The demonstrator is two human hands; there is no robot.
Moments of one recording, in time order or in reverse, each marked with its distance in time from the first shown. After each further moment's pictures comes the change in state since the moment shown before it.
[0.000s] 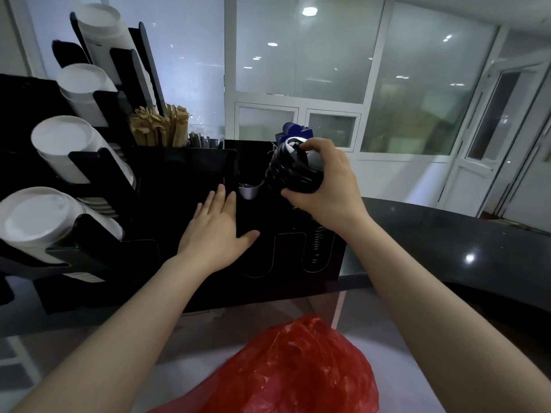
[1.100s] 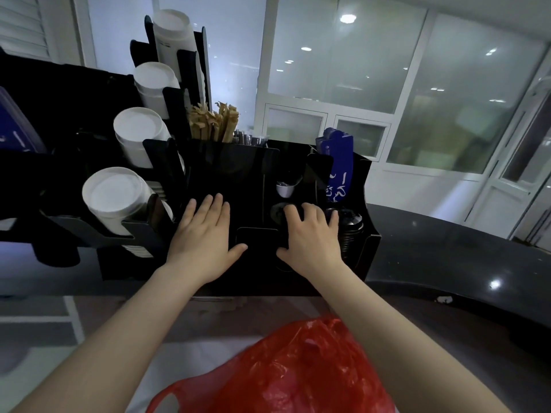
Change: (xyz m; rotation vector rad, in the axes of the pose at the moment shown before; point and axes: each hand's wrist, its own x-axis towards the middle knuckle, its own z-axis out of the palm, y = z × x) left_hand -0.048 -0.054 -0.015 0.397 0.067 -0.037; right_hand -0.053 -0.005 0.094 -0.788 -0.330 -0.071
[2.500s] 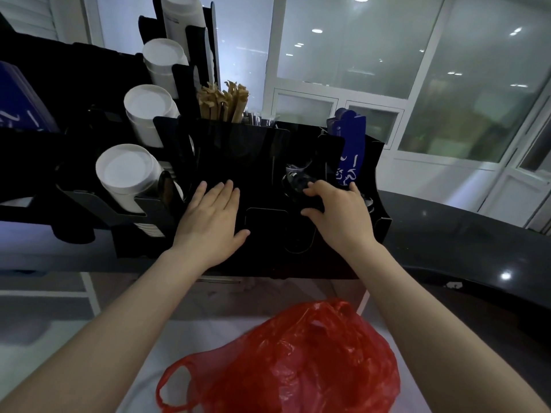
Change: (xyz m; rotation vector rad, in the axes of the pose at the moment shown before) left_hand -0.011 -0.003 -0.001 0.001 0.071 0.064; right_hand -0.006 0.021 -0.034 0.348 0.175 0.000
